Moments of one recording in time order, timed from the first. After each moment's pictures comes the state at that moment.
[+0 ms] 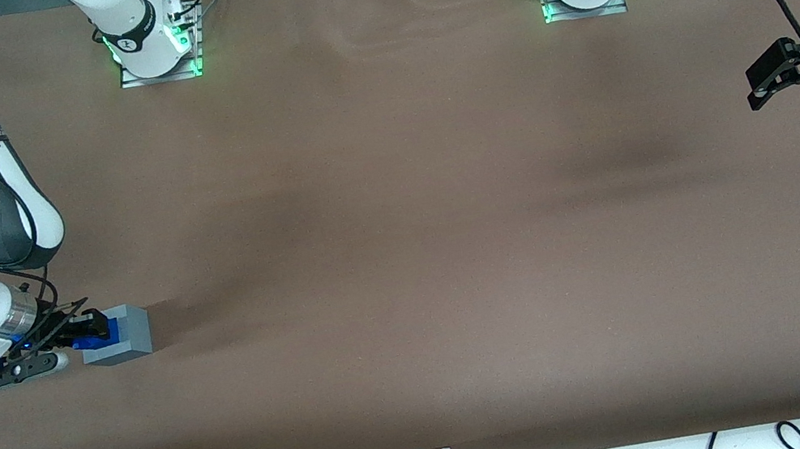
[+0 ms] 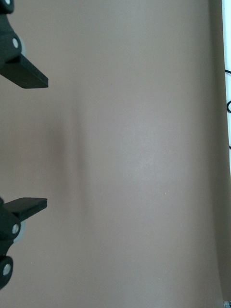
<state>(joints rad) -0.27 0.53 0.21 -1.72 -0.08 2.33 -0.19</state>
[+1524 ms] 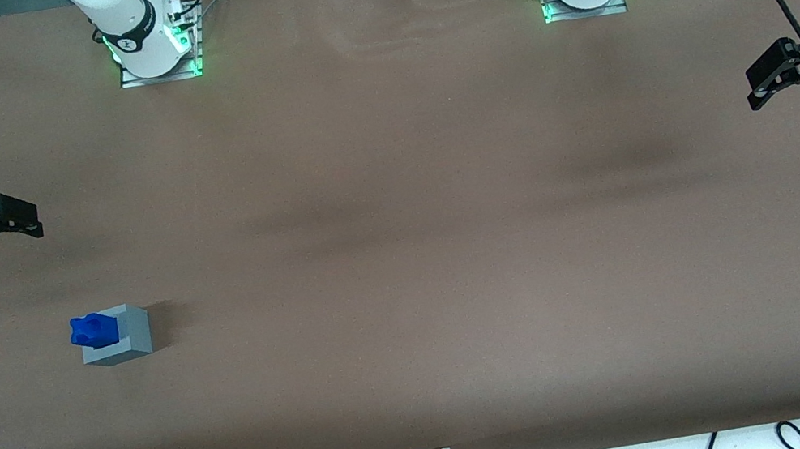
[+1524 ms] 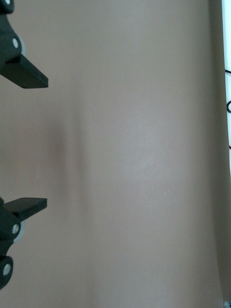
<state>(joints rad) -0.26 0.14 0.32 -1.55 -0.09 1.64 -0.07</state>
